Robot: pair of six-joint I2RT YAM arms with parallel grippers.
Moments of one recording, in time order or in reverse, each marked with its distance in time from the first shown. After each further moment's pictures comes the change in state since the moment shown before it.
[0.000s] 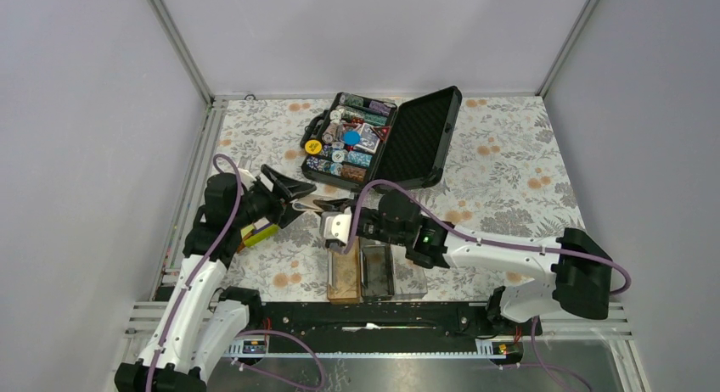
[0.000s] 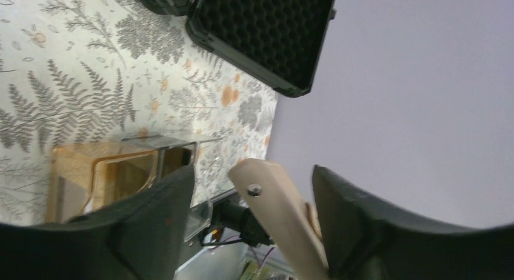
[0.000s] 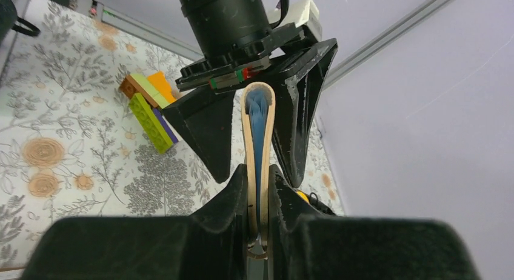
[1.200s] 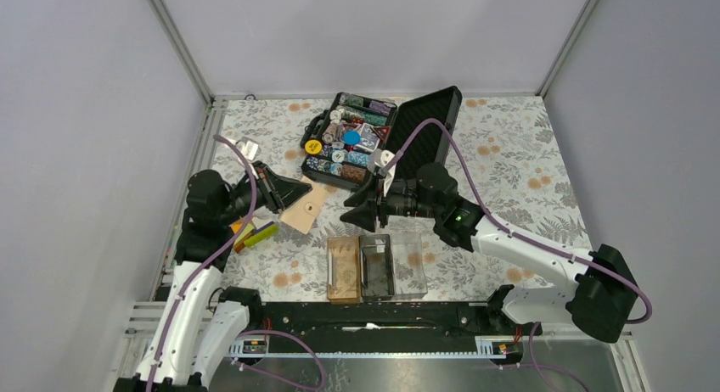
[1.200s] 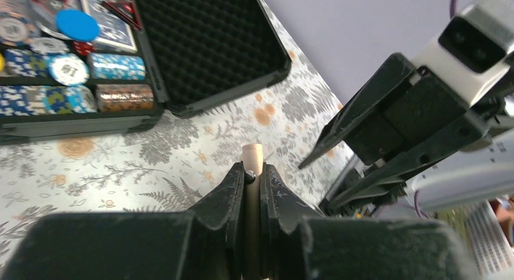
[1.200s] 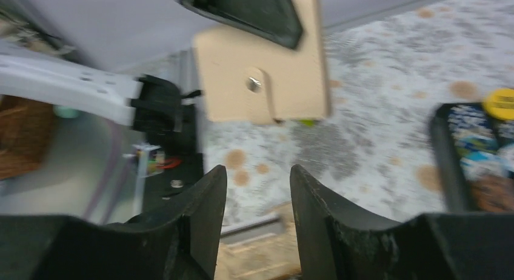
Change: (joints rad) left arm 0.011 -0.068 0.068 0.204 0.164 0.664; right arm -0.274 -0.150 -0.082 -0.151 -0.319 0.809
